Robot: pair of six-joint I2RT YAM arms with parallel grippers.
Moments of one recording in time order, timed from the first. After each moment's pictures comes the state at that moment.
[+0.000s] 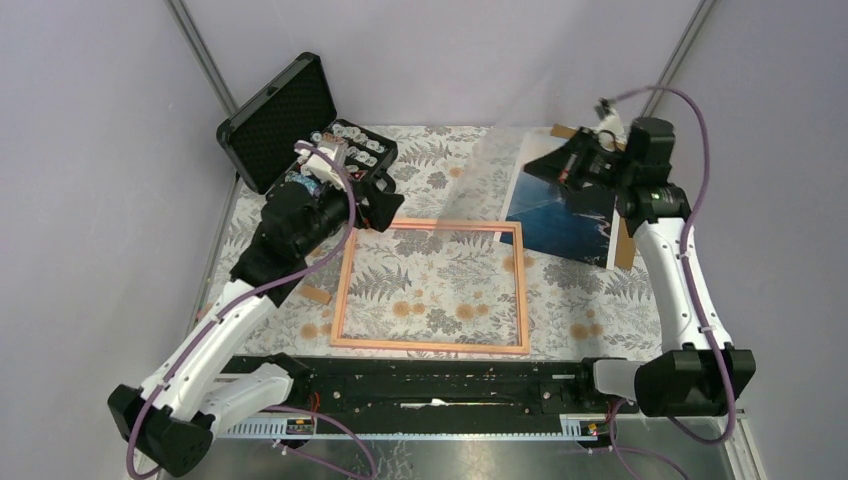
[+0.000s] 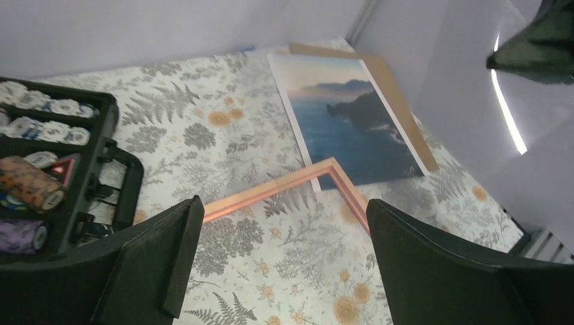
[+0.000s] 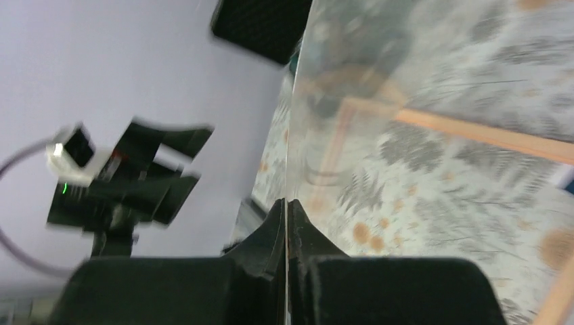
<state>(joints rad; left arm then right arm) -0.50 0.97 0.97 -0.11 0.16 -0.30 -0.05 1.25 1.24 -0.36 -0.83 0.77</state>
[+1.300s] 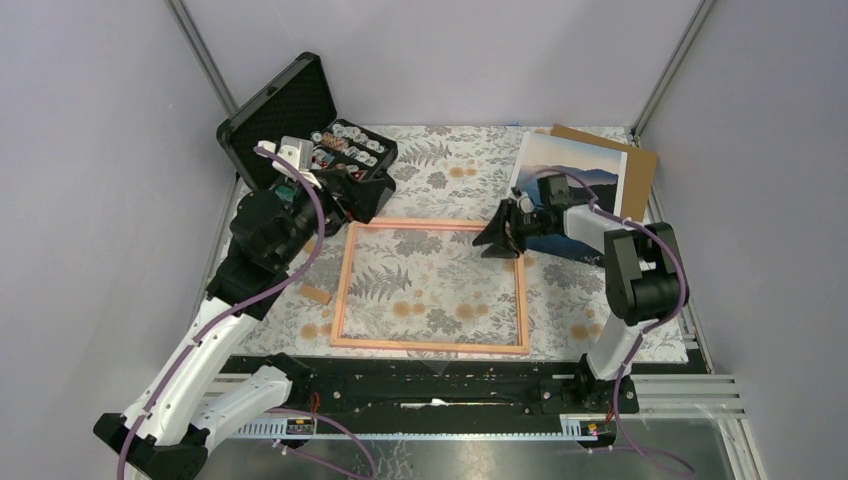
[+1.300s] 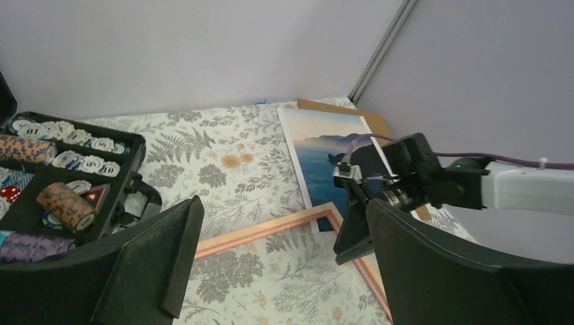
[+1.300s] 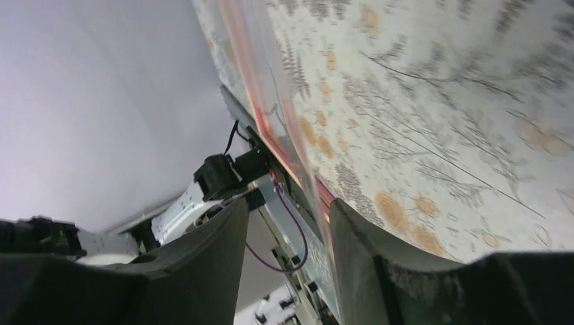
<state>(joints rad) -0.50 0.85 1.04 -0.13 0.05 -0.33 0.19 1.81 1.09 -0.38 -1.01 0.63</state>
